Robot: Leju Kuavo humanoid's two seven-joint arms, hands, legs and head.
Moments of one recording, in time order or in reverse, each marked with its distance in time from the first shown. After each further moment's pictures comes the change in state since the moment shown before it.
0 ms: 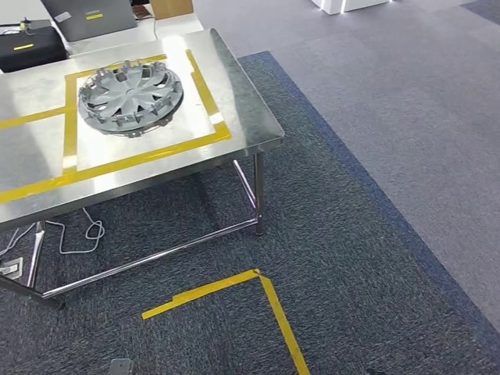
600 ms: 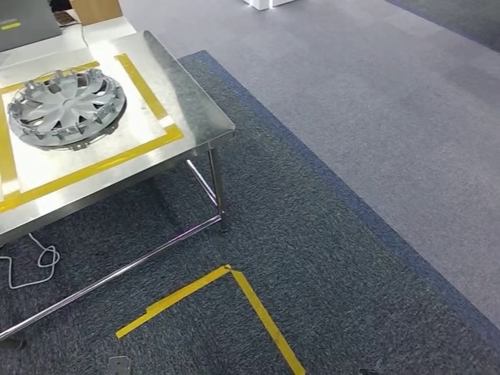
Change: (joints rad) left arm -0.003 -0.009 0.029 0.000 0.028 0.003 0.029; right arm -0.003 0.021 0.000 0.000 0.011 -0.020 0.004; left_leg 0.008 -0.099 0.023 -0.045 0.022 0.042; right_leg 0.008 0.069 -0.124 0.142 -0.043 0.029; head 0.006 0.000
